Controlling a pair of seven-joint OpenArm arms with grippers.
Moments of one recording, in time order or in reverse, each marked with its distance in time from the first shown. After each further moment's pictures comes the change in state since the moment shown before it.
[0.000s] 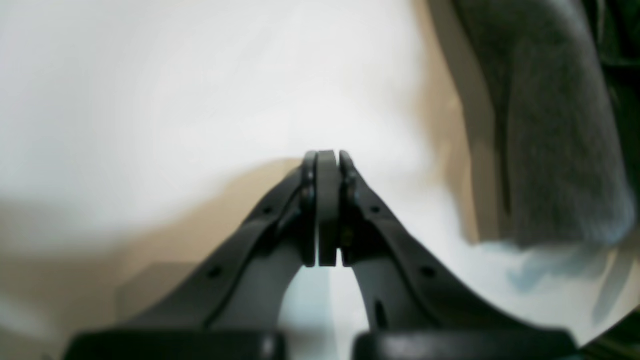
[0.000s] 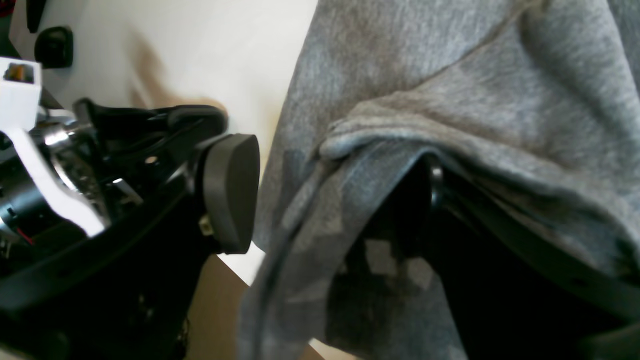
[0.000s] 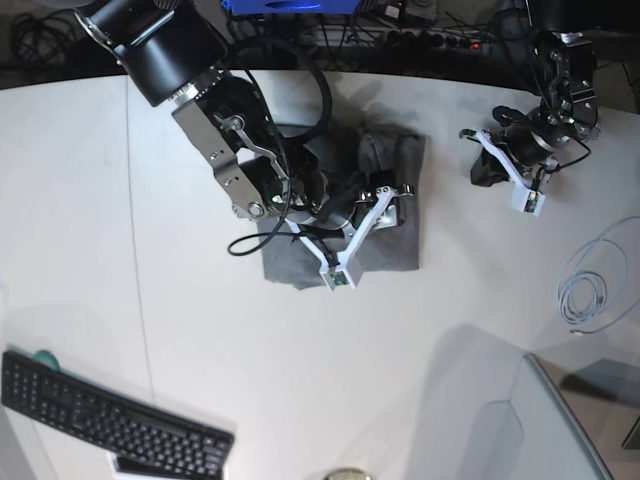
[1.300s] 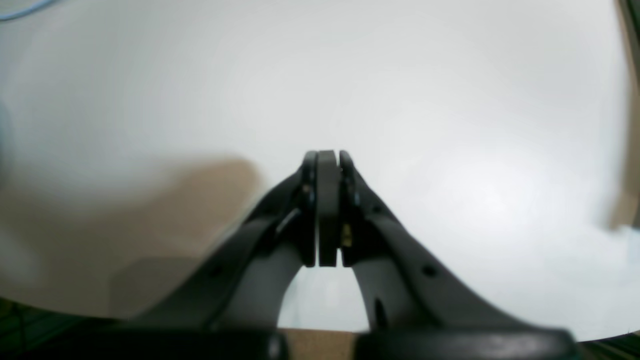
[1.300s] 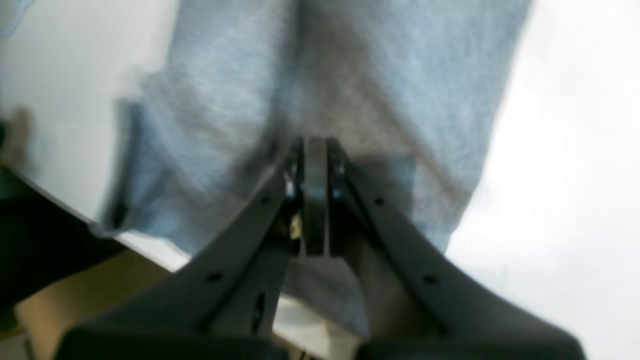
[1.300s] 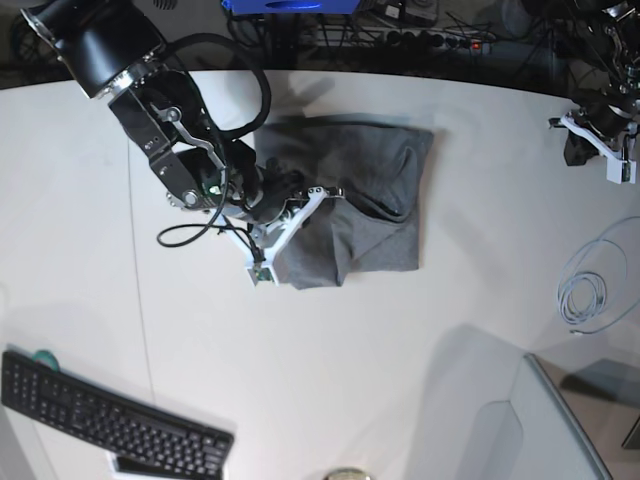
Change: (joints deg) left arm 5.0 -2.4 -22.8 -0.1 -0.2 -2.0 0.0; right arm -2.4 11.8 -1.1 10.2 0.9 -11.8 -3.1
